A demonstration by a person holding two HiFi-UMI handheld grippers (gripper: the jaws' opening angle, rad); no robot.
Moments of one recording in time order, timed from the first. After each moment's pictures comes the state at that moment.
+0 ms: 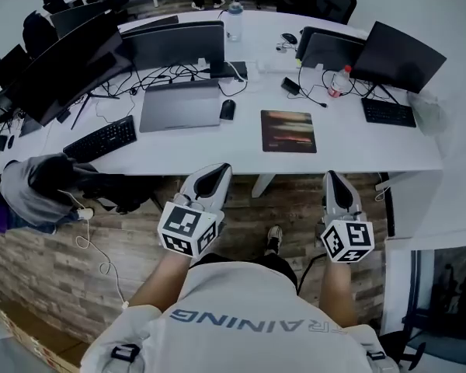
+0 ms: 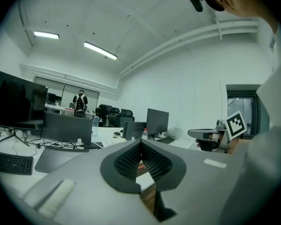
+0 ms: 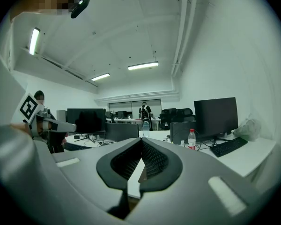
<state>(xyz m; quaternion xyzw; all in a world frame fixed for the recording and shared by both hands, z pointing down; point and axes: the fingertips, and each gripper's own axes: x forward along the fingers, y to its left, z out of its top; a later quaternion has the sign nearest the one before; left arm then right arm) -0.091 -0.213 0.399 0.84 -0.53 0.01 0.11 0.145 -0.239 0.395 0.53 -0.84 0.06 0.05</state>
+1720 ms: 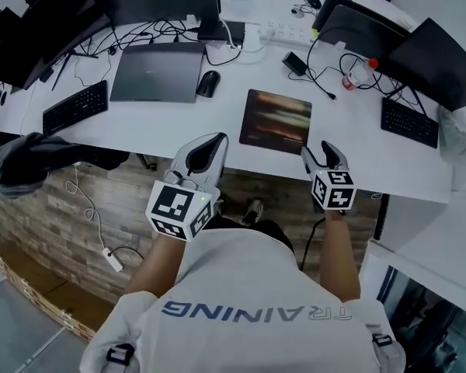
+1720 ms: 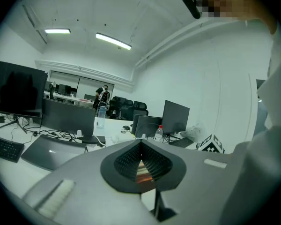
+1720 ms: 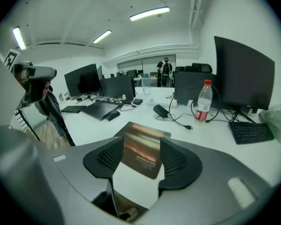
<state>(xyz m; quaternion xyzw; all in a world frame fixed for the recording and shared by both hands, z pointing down) -0.020 -0.371 0.434 0.78 -0.60 0.03 0.17 0.207 -0.460 0.589 0.41 -0.84 0.18 0.29</state>
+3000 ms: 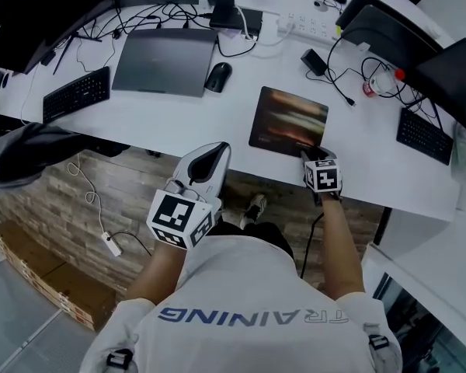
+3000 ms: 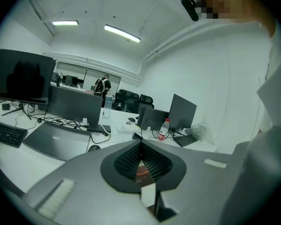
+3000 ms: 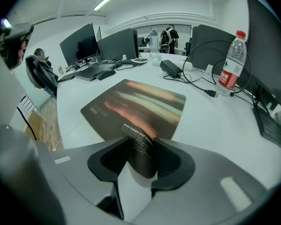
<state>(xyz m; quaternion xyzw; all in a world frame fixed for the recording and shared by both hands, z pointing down) -0.036 -0.376 0.482 0.75 -0.62 0.04 0.22 0.197 -0.480 0.745 0.34 -0.79 0.21 0.46</state>
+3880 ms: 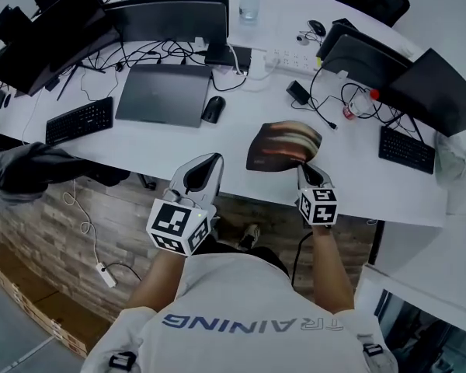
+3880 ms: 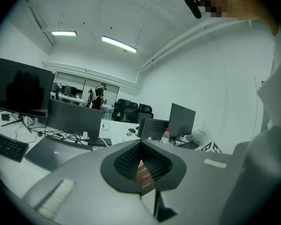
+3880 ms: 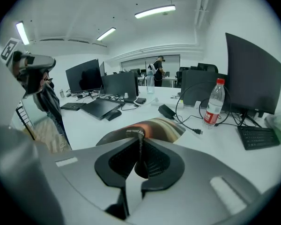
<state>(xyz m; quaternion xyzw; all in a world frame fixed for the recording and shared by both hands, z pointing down) -0.051 -0.378 0.444 0.76 -0.63 0.01 0.17 0.170 -0.476 0.617 0.40 -0.85 0.16 0.30</state>
